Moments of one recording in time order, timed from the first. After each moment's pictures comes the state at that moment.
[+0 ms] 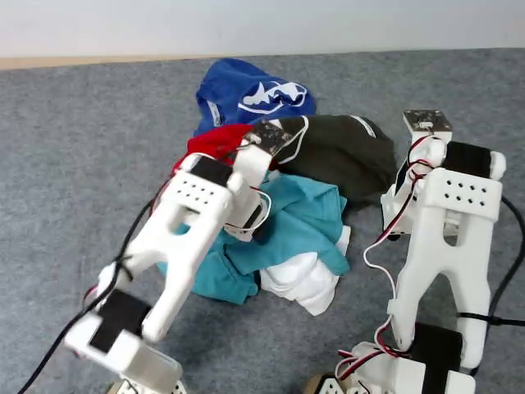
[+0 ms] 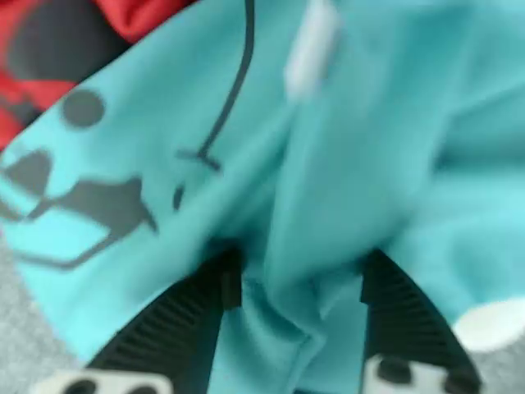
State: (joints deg) left arm 21.1 6.5 12.9 76.5 -3.5; right arm 10.8 -10.2 5.0 100.3 13.1
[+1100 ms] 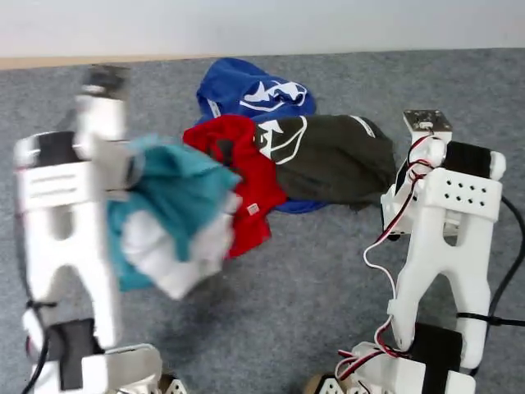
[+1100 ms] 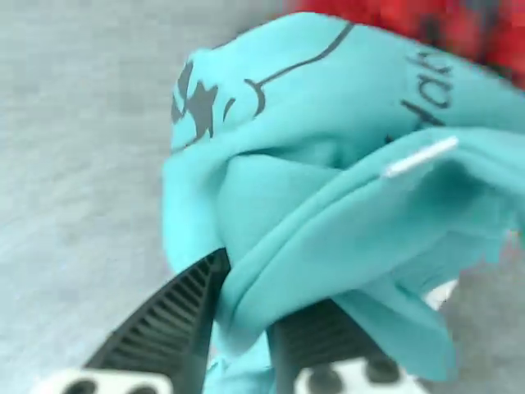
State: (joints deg) left arm -16.0 -8.0 -1.3 92.8 -10.1; right arm 10.8 -10.2 5.3 100.3 13.1
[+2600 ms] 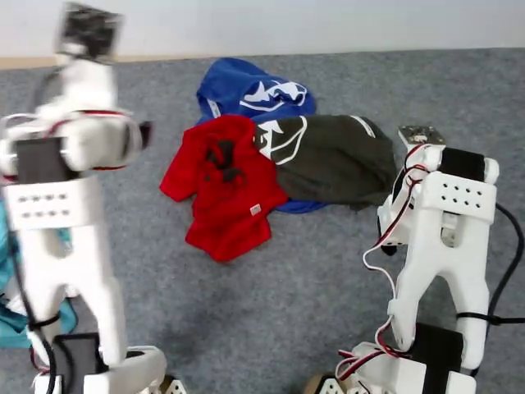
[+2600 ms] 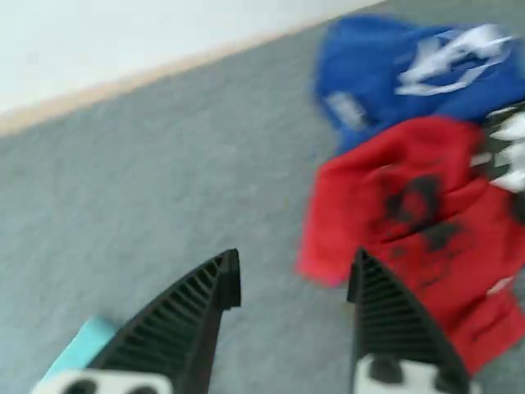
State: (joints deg) left arm -4.9 -11.4 -13.0 84.1 -11.3; right arm 11.1 -10.2 10.4 100.3 13.1
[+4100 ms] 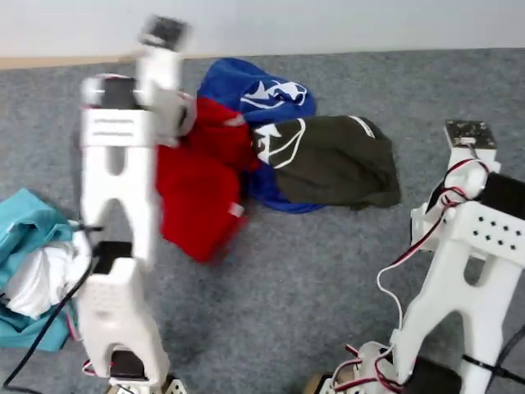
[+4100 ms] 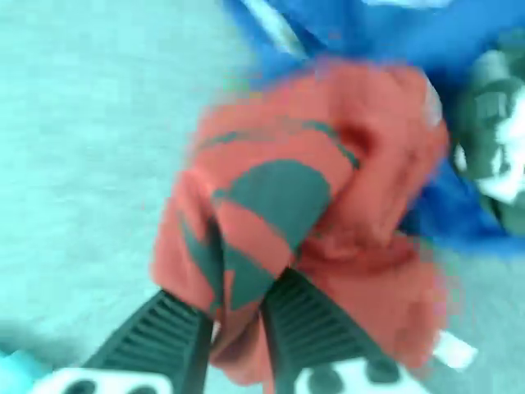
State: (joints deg) left arm -4.4 26.9 -49.2 98.6 -3.4; right arm 20.5 -22.8 10.4 100.3 17.8
